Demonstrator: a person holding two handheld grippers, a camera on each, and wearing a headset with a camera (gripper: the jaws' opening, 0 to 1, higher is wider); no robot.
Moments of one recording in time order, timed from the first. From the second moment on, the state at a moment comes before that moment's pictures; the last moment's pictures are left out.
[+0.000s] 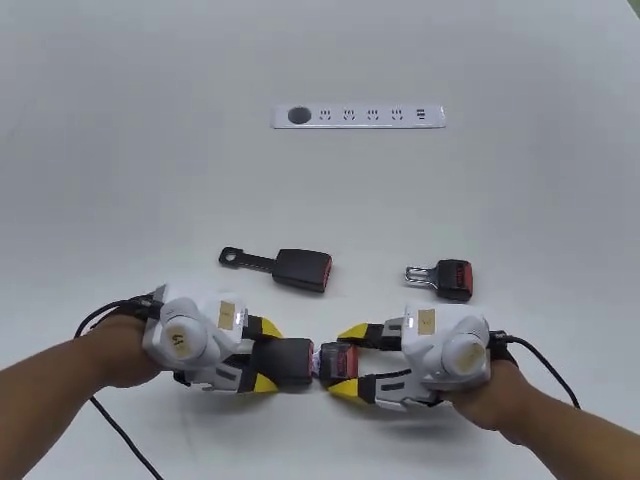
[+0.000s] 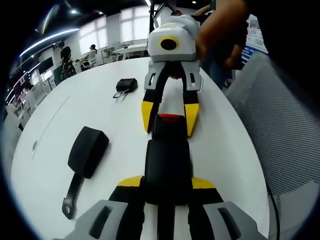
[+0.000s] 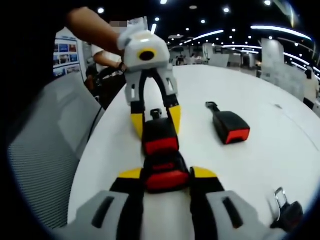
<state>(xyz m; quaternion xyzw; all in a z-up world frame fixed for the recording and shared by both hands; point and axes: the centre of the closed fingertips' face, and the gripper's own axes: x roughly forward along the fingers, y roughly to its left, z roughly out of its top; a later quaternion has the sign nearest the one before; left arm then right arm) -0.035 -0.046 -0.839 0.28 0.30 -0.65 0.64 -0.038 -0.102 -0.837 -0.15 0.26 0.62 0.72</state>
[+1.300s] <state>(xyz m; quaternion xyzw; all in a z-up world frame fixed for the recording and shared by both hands) -0.039 -0.048 -0.836 0.26 0.28 -0.67 0.64 -0.038 -0.105 -0.835 -0.14 0.24 0.63 0.73</state>
